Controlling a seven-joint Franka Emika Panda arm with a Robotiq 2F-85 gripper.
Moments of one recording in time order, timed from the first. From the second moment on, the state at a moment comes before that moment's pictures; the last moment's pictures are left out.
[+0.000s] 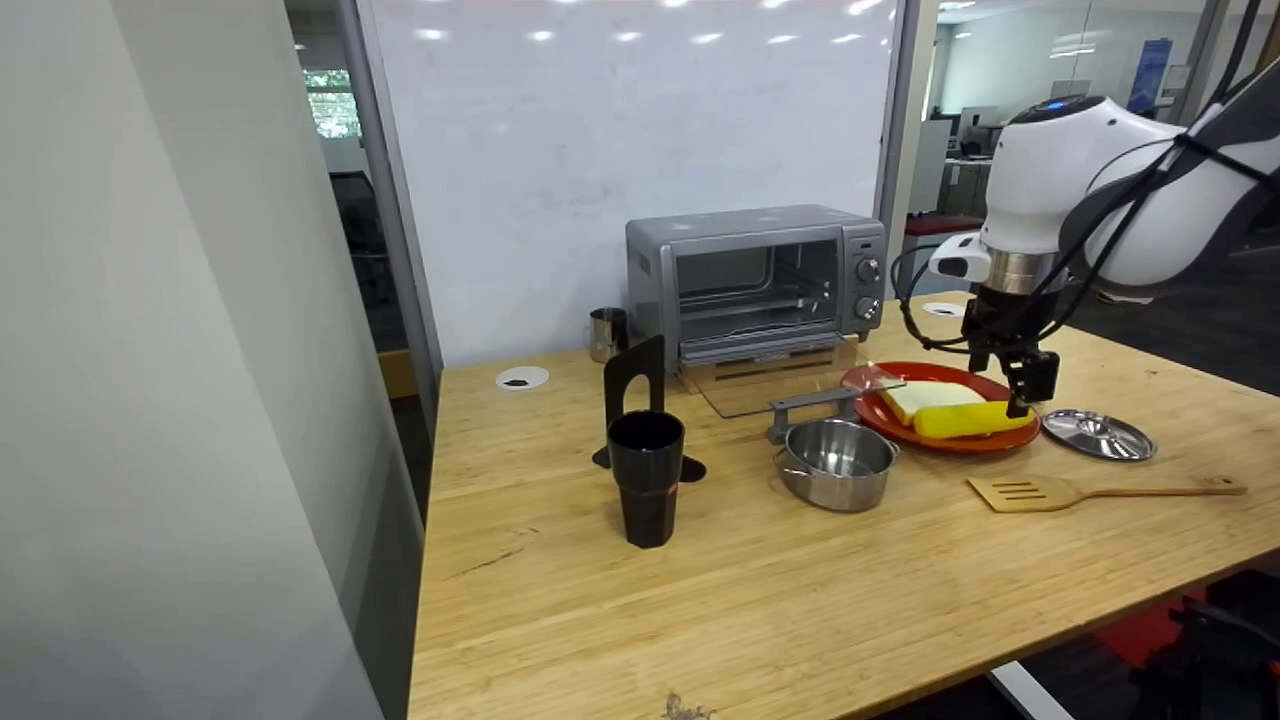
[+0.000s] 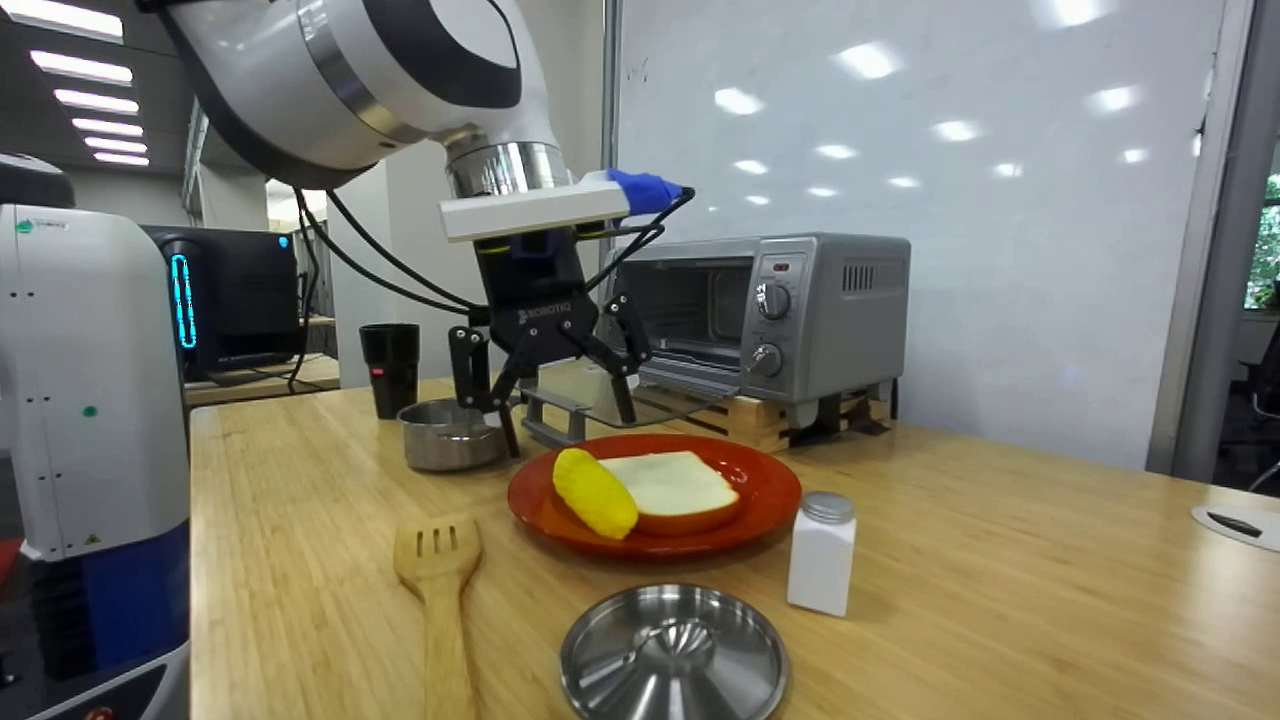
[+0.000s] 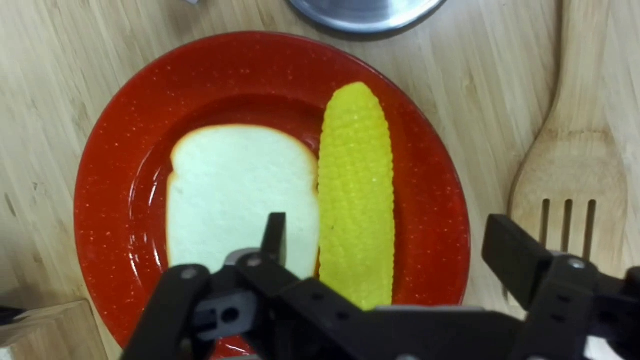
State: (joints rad) arm -0.17 -0.02 -0.21 -2.57 -0.50 2.63 -0.76
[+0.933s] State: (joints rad) arm -0.04 -0.61 -0.15 -2.61 -0.03 2.27 -0.40
